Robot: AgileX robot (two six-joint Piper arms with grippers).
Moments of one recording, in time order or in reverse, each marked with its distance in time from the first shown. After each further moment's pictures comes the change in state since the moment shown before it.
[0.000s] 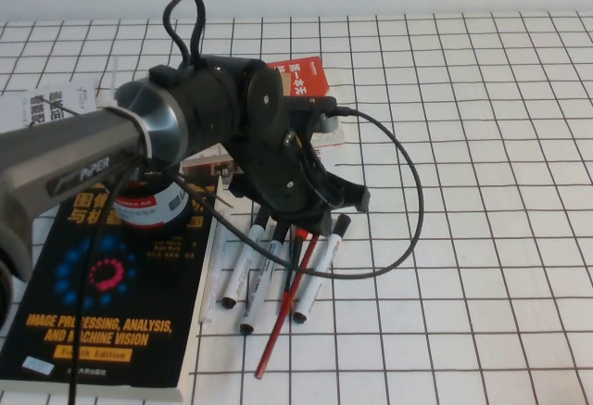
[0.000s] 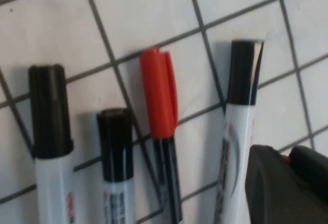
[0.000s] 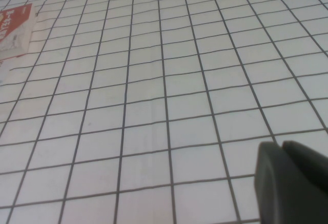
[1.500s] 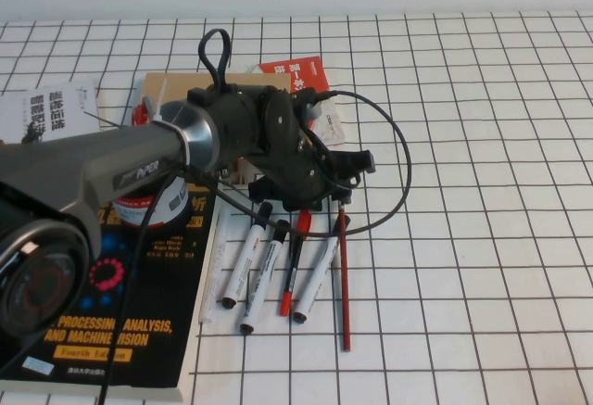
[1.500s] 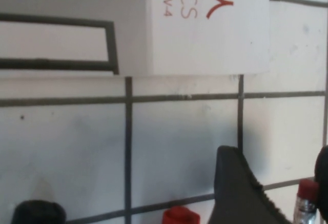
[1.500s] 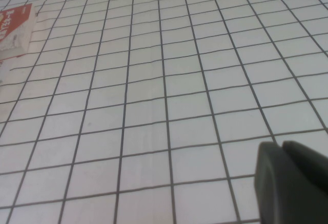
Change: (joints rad) right arm 0.000 0.000 0.000 0.000 0.000 0.000; left arm 0.026 0.177 -0.084 -0.043 -0.267 -0.302
